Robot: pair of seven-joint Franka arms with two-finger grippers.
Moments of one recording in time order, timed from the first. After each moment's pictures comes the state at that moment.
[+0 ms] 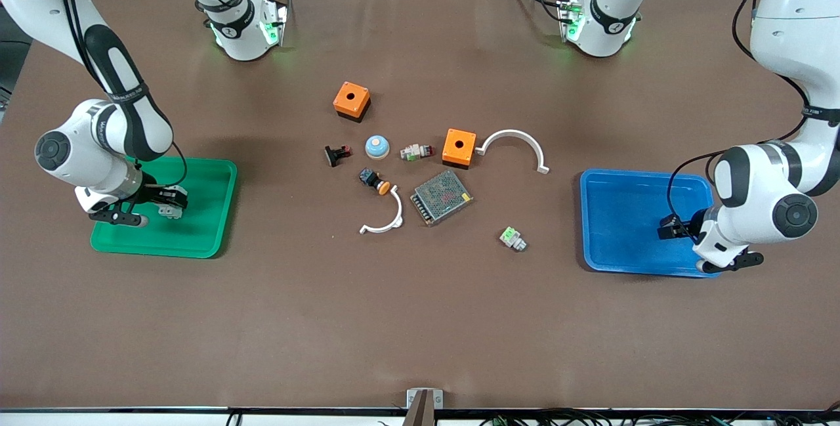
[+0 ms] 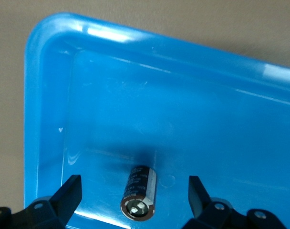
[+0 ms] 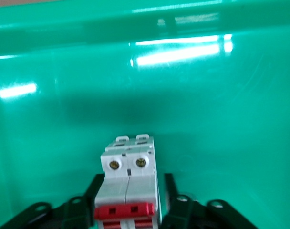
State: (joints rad) left arm 0.19 0.60 -0.08 -1.77 0.15 2.19 -0.15; right arm -0.19 0.40 -0.05 -2.23 0.06 2.56 -0.13
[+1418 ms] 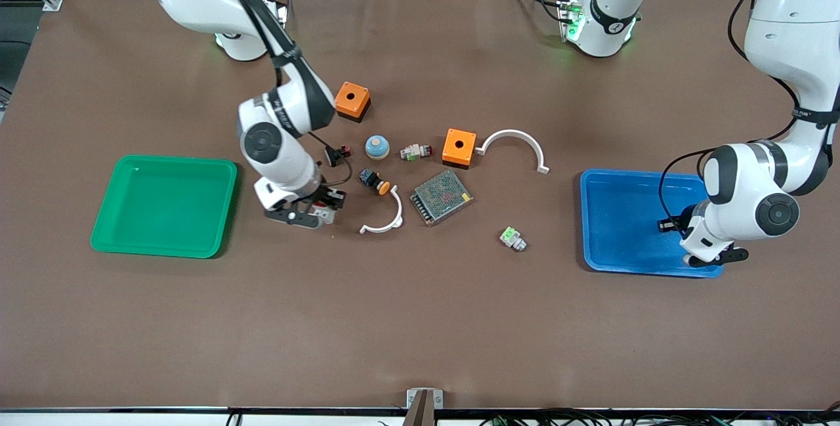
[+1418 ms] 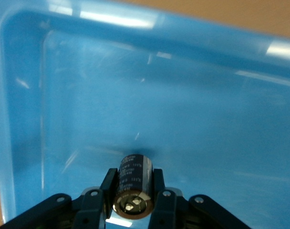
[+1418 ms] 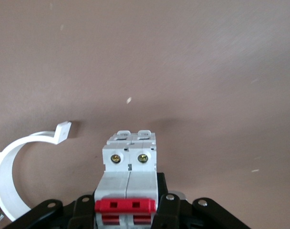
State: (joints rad) left arm 0.19 0.59 -0.12 -1.80 0.16 2.20 -0.15; right arm 0.50 0.49 0.00 -1.97 0.12 2.48 0.65
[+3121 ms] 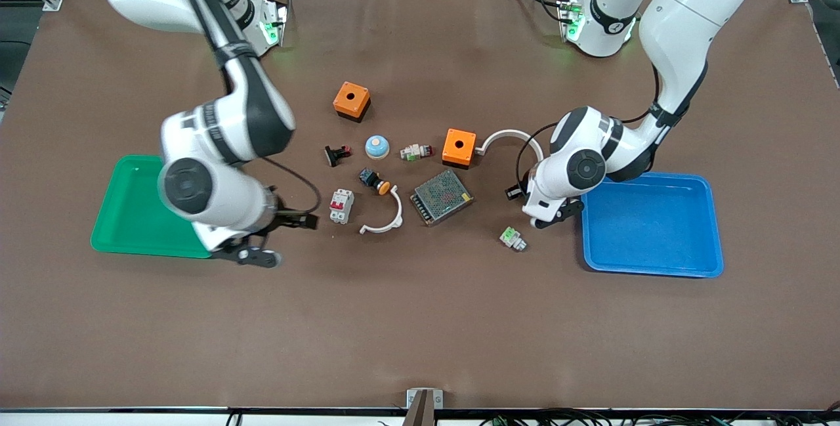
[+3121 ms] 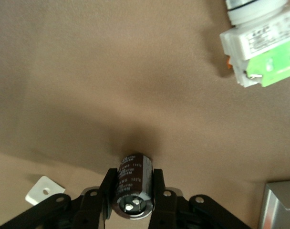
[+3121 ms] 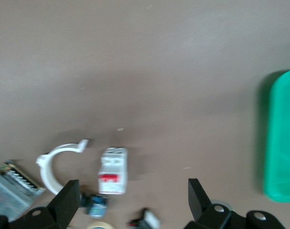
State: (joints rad) left arm 0.04 0.60 -0.51 -1.99 0.09 2.34 -0.90; right arm 0.33 0.53 -0.04 -1.39 0.10 1.79 0.42
